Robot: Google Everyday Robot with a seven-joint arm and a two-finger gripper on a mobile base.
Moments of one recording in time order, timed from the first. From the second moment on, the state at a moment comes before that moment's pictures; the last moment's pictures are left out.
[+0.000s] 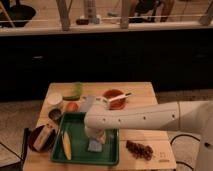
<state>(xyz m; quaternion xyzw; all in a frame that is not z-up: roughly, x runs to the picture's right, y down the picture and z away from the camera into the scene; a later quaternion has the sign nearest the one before) -0.063 0.251 0.741 -0.23 -0.24 -0.49 0.80</state>
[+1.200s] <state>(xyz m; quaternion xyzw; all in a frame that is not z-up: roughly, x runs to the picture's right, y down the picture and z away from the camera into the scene) -0.103 0.233 0.781 -0.25 -0.28 -0.52 0.77</state>
